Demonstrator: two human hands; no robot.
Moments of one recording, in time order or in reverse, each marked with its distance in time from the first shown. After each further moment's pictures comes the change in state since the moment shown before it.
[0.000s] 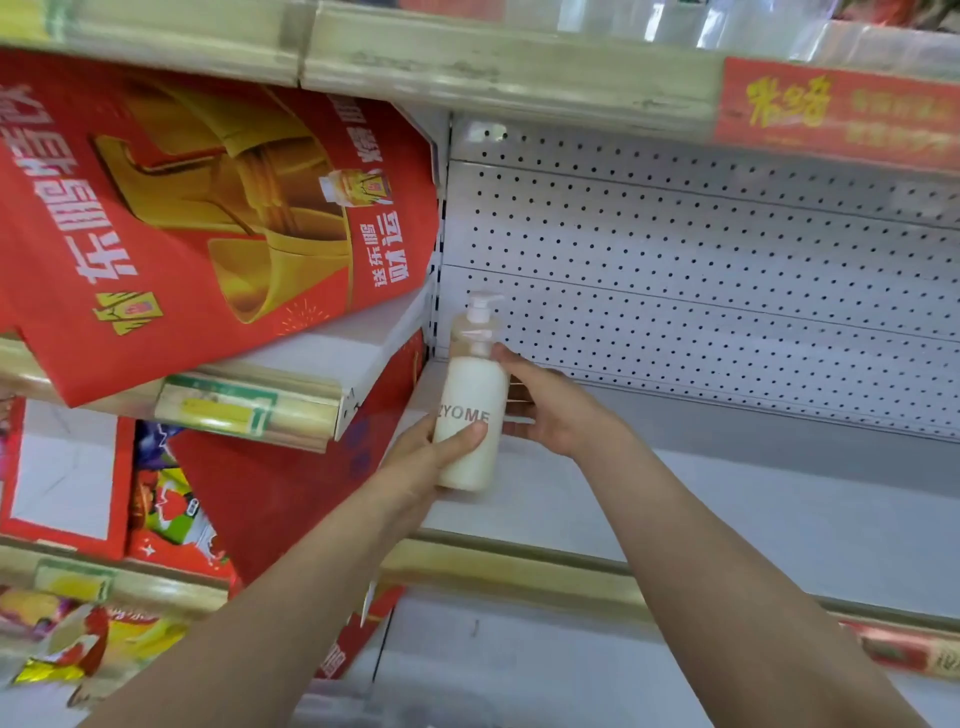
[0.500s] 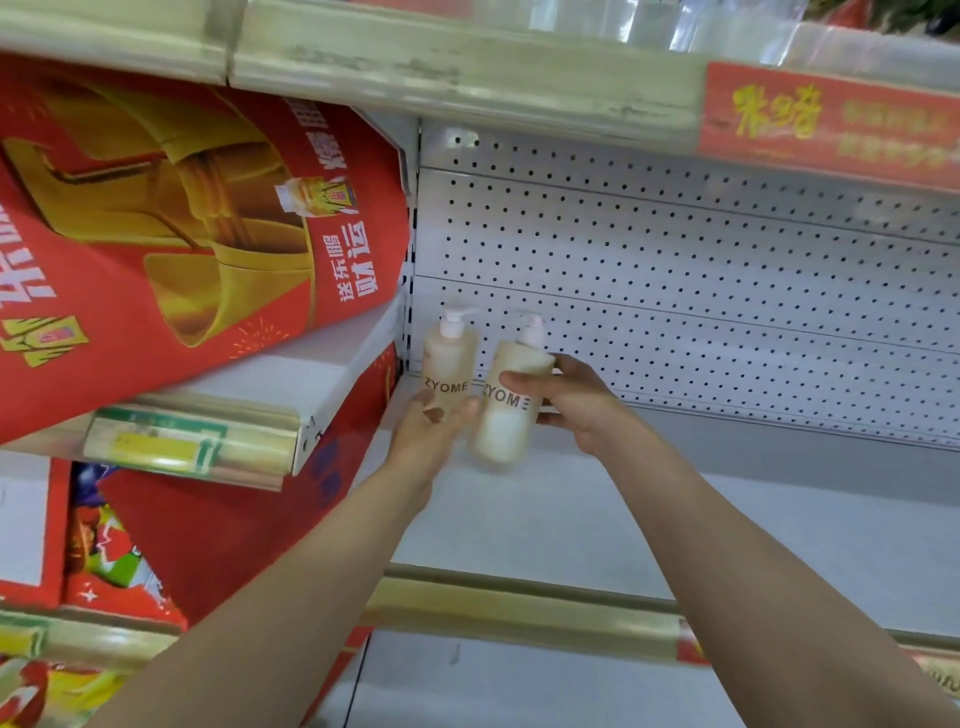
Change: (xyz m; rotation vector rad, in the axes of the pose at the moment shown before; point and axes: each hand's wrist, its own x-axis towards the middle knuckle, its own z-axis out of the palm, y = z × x) left_hand 0.074 0.001 0.022 0.175 0.203 0.075; right_hand 0.008 -0.016 -0.049 -0.152 0.167 -0.144
